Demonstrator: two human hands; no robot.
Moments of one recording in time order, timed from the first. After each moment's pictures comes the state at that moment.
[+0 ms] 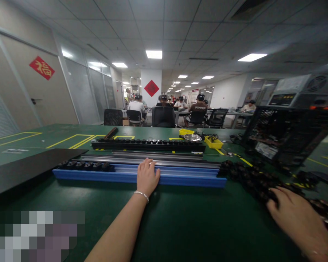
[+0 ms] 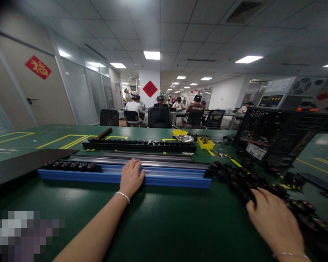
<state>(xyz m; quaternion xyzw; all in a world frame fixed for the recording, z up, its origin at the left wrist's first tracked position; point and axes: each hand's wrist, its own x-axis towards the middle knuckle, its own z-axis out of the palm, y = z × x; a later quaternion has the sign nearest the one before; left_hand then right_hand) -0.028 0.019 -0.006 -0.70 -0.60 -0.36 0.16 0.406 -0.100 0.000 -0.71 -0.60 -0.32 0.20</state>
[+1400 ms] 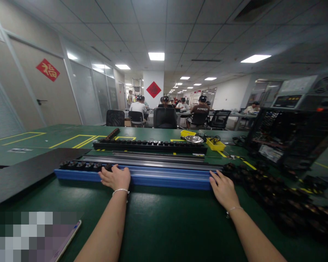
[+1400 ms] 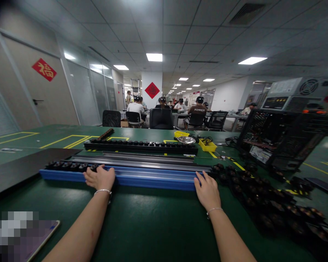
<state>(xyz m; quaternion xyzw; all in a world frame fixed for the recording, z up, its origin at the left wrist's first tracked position) -0.103 0.034 -0.007 -0.29 -0.84 -0.45 0.06 0.290 0.014 -0.033 -0.70 -0.65 -0.13 0.24</state>
